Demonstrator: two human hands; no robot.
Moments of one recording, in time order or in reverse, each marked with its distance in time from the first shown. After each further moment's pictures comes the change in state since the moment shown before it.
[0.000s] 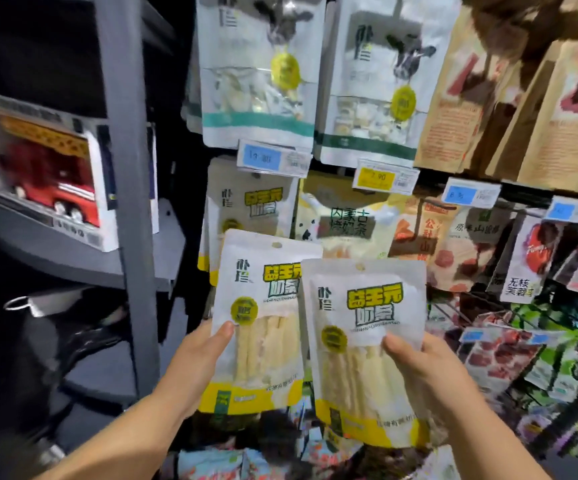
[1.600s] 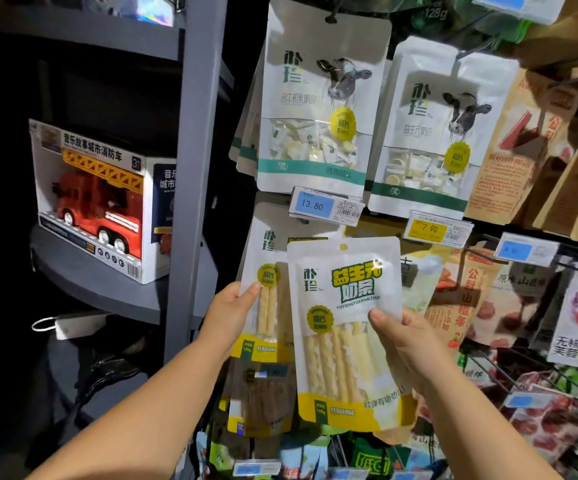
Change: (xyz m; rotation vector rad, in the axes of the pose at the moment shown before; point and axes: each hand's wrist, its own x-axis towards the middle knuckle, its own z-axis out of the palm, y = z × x) left_hand 0.109 0.051 -0.031 0.093 0.164 0.127; right_hand 0.093 -0.041 0.090 0.086 -0.071 -0.025
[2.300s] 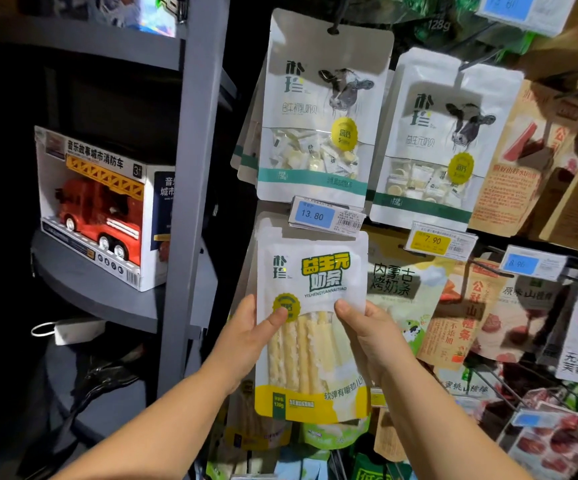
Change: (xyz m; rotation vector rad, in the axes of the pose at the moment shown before) left_hand -0.038 0.017 0.014 -0.141 -0.230 0.104; right_hand 0.025 0.002 0.051 0.146 -0.066 0.018
